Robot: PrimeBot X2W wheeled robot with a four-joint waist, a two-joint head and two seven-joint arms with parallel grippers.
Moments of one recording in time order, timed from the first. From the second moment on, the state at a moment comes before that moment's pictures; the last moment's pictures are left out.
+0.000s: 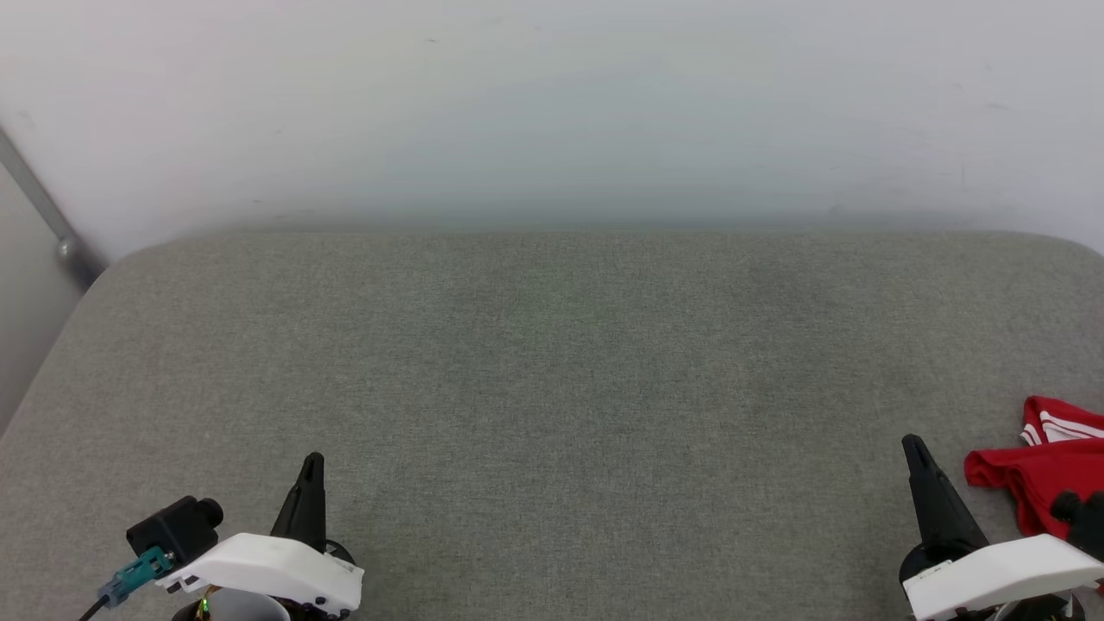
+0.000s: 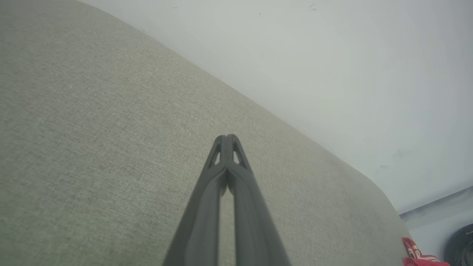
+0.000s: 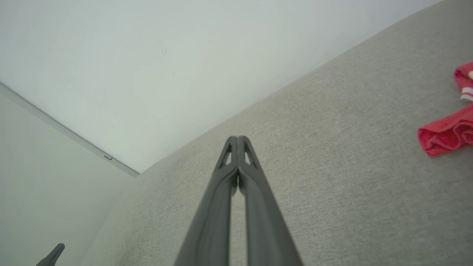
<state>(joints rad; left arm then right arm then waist) -0.03 0.20 -0.15 0.22 -0.83 0.04 -0.12 0.06 -0.05 -0.08 0.05 0.68 0.13 0.05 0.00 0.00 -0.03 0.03</state>
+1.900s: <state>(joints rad) -0.08 0.09 0.04 0.24 -1.38 -0.08 0.04 -0.06 -0.05 -0.10 0.19 1.34 0.13 0.09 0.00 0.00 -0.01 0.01</state>
